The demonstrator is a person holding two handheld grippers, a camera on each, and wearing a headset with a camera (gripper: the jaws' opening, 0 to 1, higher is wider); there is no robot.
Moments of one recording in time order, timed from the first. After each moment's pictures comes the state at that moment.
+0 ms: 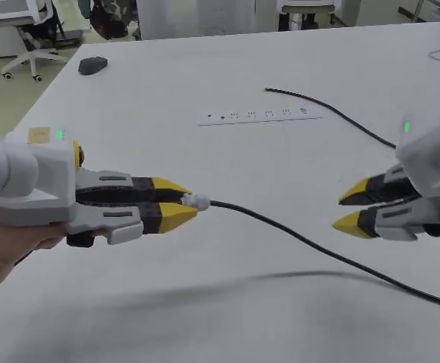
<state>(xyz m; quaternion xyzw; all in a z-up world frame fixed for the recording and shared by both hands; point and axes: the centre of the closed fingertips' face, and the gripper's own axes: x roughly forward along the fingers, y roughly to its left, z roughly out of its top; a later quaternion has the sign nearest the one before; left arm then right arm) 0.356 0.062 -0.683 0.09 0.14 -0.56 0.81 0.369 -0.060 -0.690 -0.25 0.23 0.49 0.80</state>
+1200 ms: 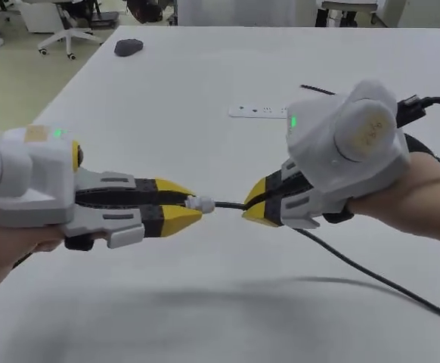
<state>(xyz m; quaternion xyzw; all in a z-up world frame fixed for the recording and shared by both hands) 0.340 0.107 -0.689 0.04 0.13 -0.52 0.84 0.354 0.055 -0.719 -0.34 0.19 0.62 0.68</state>
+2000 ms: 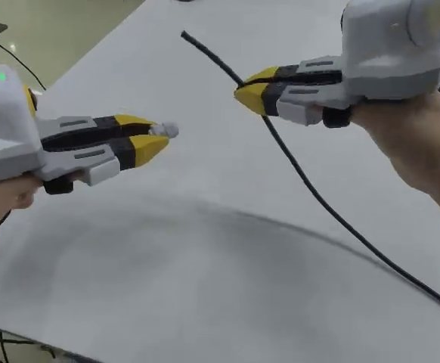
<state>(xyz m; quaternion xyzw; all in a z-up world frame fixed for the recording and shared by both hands) 0.377 0.222 -0.694 -0.01 0.07 -0.31 0.95 0.429 0.176 -0.650 -0.09 0.10 0.62 0.77</state>
